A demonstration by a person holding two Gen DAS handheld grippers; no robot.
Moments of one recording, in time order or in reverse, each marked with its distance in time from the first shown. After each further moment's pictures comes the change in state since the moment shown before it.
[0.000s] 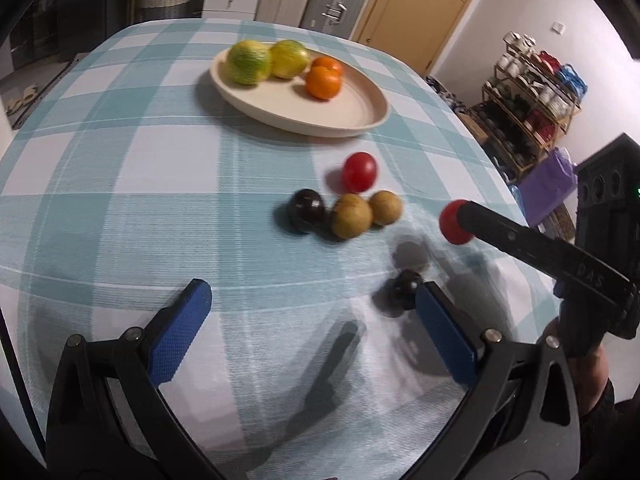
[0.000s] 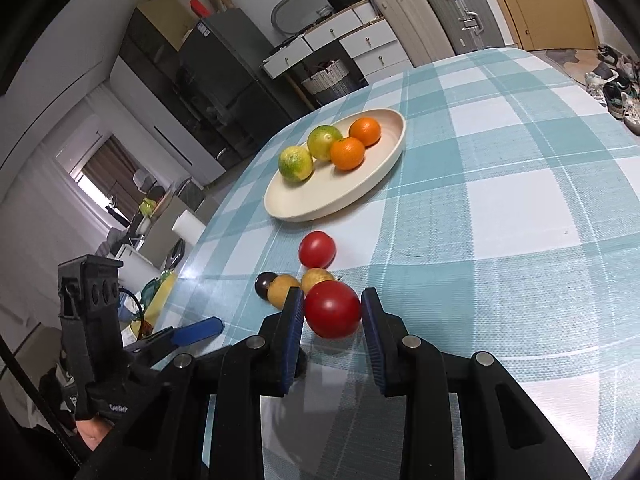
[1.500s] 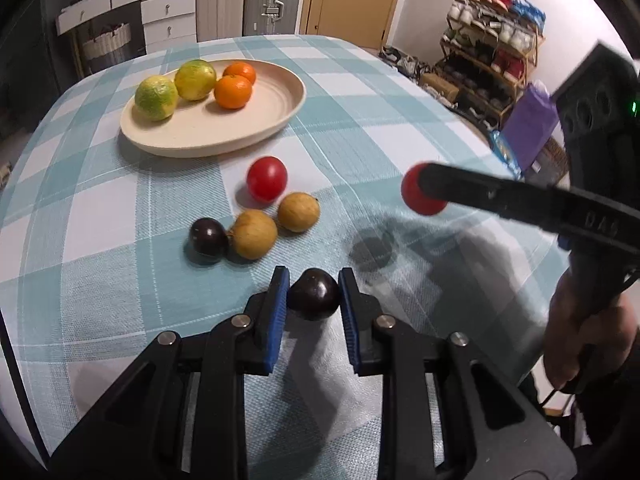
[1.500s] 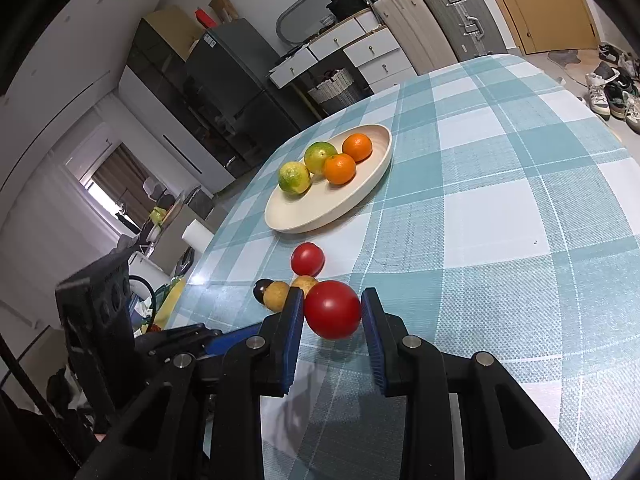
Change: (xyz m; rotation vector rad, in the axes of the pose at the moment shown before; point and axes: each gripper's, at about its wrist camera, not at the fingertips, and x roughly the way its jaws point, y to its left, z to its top) left arm 0.017 -0.061 0.005 0.247 0.016 -0.006; right arm -0.019 -0.018 0.005 0.001 -0.026 0.042
